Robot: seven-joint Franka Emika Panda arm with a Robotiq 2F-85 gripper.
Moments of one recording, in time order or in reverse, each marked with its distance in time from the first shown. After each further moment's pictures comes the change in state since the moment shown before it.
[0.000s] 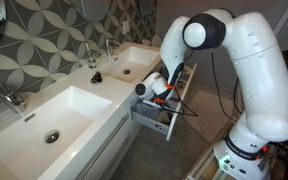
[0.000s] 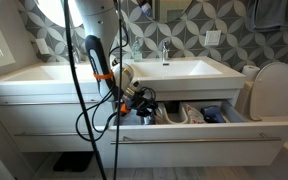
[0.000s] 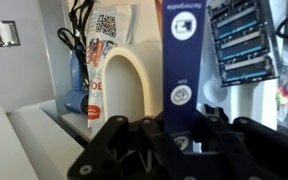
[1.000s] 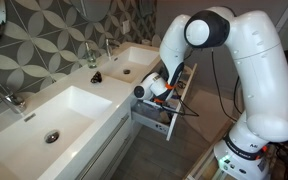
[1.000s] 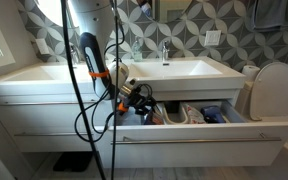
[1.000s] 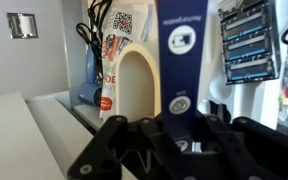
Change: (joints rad) arm 0.013 -0.031 0.029 -0.030 -0.024 -0.089 -0.009
